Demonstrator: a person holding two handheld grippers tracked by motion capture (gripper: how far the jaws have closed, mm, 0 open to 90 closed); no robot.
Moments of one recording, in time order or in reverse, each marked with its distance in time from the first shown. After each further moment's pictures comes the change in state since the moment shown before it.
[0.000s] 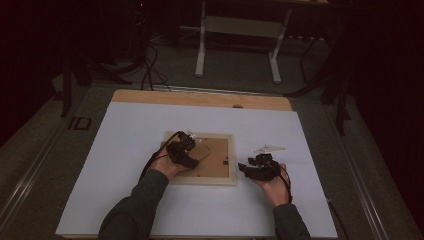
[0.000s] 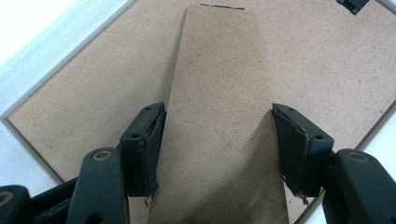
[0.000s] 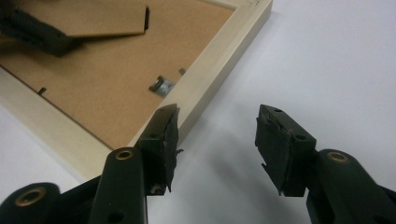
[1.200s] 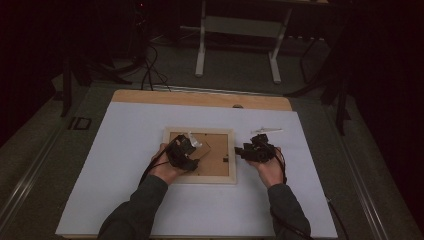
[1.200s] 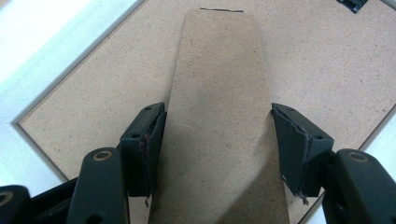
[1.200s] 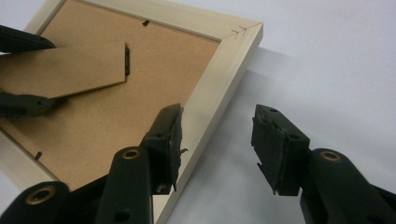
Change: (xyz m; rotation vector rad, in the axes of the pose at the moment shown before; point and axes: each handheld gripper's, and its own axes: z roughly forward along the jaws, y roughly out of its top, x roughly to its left) left arm -0.019 -0.008 -0.012 -0.110 0.152 0.086; right arm -0.013 0.048 0.018 0.002 0.029 0.056
